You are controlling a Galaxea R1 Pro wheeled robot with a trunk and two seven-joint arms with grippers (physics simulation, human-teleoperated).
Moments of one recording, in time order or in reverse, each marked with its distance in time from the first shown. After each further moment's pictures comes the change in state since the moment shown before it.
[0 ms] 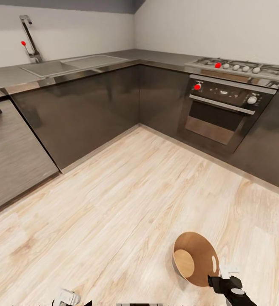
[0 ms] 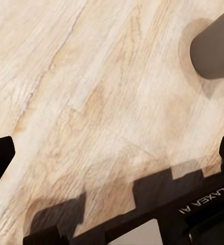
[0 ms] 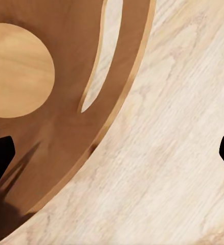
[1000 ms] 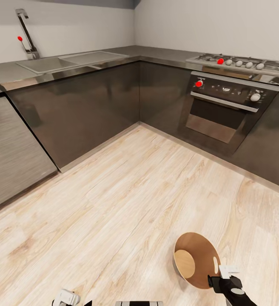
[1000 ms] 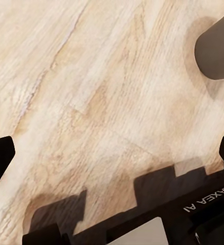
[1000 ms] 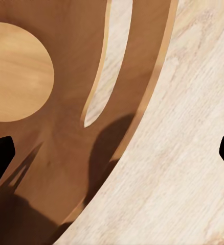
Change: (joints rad) left arm 0.000 0.000 0.001 0.000 0.000 0.000 0.001; right arm 0.000 0.000 0.000 0.000 0.000 -0.002 0.000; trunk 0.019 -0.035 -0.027
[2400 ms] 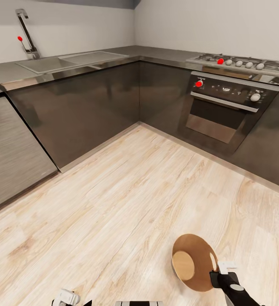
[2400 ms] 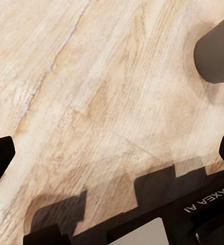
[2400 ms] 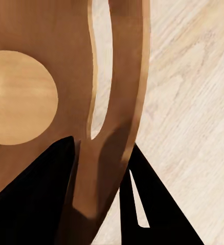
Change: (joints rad) left arm 0.000 0.001 0.001 -0.003 0.000 0.000 -0.001; right arm 0.000 0.000 -0.005 -0.040 -0.001 0.000 0.023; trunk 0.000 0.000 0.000
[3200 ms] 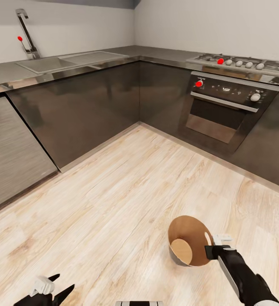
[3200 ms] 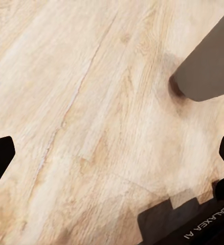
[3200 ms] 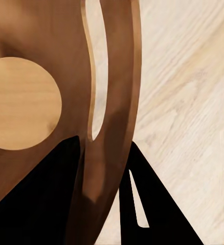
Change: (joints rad) left arm 0.000 0.043 0.251 -0.143 -0.001 0.005 -0.331; right arm 0.008 0.001 0.002 -0.483 -0.008 0.536 0.017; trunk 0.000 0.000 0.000
